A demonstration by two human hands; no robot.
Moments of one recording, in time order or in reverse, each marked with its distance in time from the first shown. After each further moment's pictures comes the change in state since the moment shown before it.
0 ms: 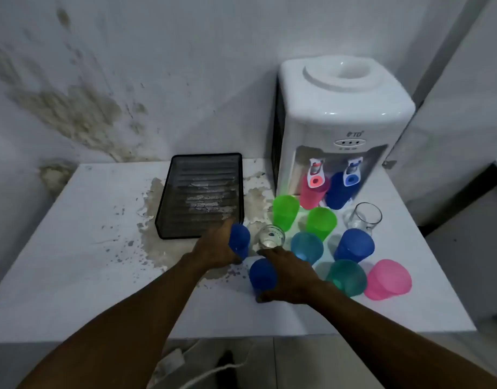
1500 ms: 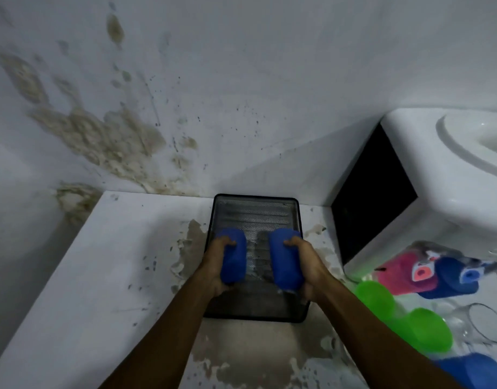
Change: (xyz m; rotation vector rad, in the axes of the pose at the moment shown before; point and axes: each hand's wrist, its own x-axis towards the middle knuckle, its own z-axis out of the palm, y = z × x) left_hand 0.115 -0.106 -0.141 -1.442 0.062 -0.732; right_hand 0.256 -0.096 -0.073 1.580 0.126 0.590
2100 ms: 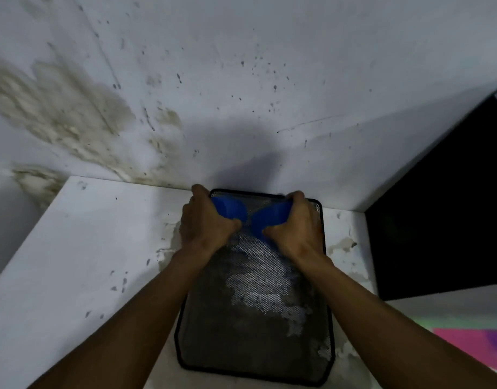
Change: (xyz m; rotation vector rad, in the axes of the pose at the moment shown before) left_hand 0.113 0.080 0.023 0.886 0.459 0.736; right_hand 0.131 -0.060 0.057 -0.978 0.255 -0.683
